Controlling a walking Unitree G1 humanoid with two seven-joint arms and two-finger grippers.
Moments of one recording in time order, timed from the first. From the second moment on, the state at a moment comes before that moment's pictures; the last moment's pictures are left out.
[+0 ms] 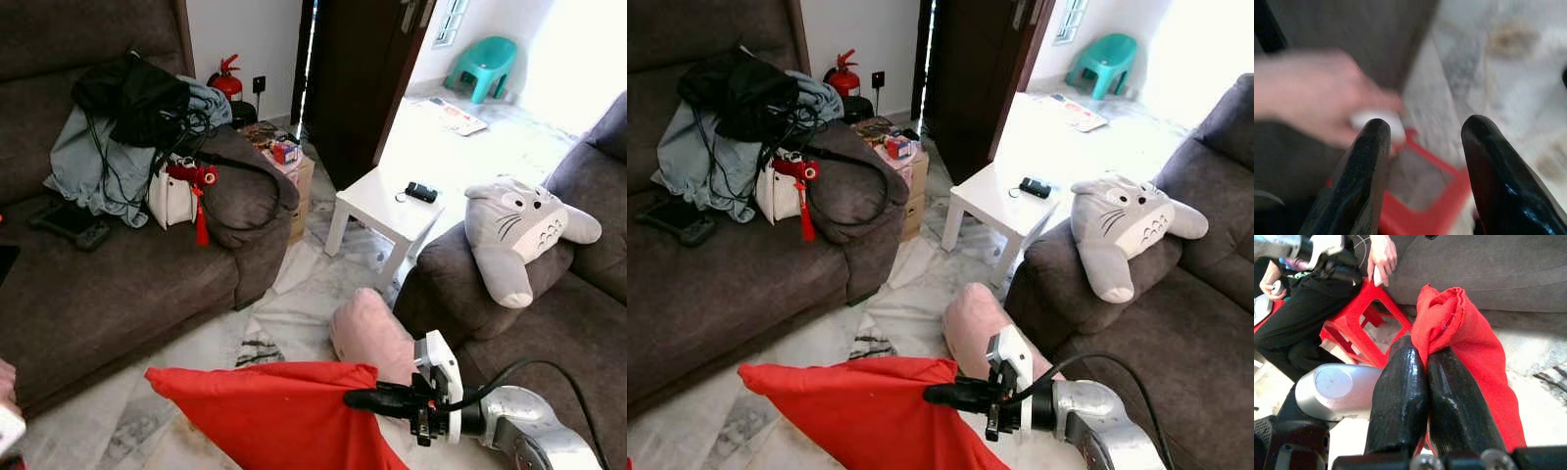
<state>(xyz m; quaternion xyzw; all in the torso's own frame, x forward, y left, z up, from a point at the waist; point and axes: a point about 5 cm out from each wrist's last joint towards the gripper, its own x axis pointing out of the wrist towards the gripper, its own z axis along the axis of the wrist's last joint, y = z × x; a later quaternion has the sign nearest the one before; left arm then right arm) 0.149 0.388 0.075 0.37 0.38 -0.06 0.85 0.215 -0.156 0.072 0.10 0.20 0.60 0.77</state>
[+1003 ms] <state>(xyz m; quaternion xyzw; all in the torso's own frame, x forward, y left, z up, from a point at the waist) 0.237 0.345 0.132 0.03 0.06 -0.01 1.00 0.218 -0.154 0.091 0.11 0.18 0.65 0.73</state>
